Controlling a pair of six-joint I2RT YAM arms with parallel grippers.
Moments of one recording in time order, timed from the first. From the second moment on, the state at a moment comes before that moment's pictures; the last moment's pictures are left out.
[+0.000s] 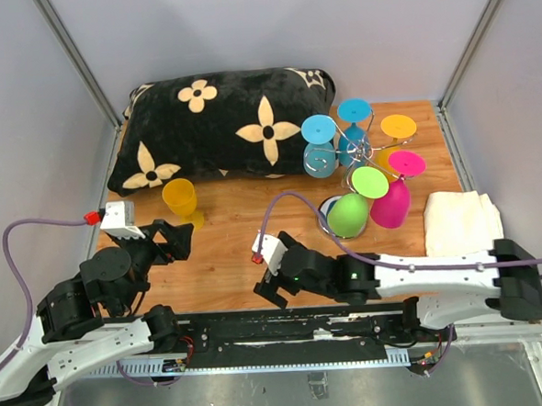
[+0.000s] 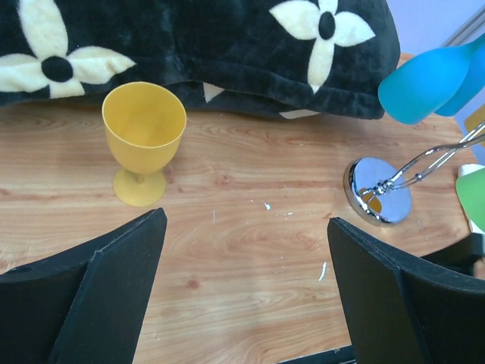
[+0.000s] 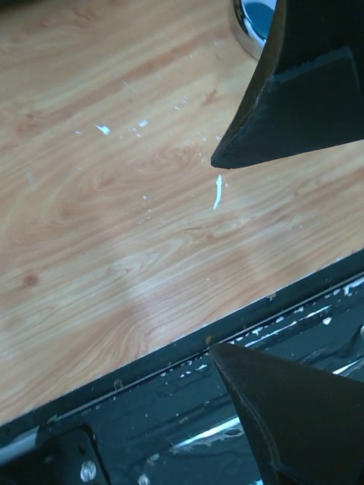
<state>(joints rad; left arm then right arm) -1.08 0.39 0.93 -0.82 -0.84 -0.55 1.39 1.19 0.83 -0.22 0.29 0.03</state>
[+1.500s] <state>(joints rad) -0.65 0.81 1.11 -0.77 -0.59 -0.47 1.24 1.44 1.08 -0.43 0.08 0.11</state>
